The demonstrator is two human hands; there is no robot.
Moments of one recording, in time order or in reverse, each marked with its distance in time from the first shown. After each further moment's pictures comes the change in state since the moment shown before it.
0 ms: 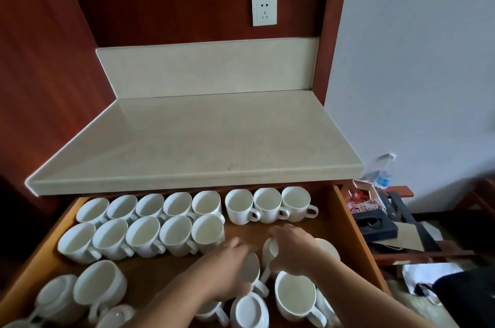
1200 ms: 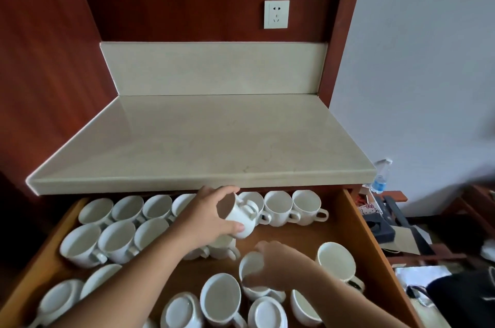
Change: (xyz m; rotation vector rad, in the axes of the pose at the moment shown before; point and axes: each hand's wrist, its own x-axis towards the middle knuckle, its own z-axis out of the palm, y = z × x) left_hand -0.003 -0.064 -0.079 -0.491 0.452 -0.045; right_hand -0.005 -0.072 0.012 0.118 -0.182 0.005
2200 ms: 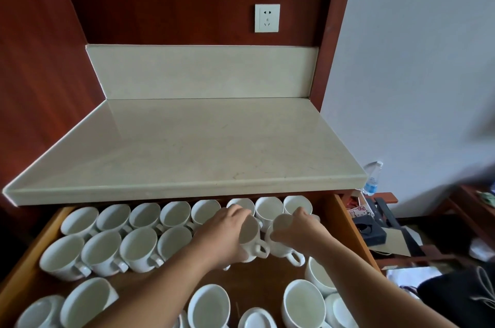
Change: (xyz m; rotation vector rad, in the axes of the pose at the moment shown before) left_hand 0.021 0.009 0.057 0.467 -0.192 0.185; right_hand -0.012 0.025 -0.076 -0.202 0.162 0.127
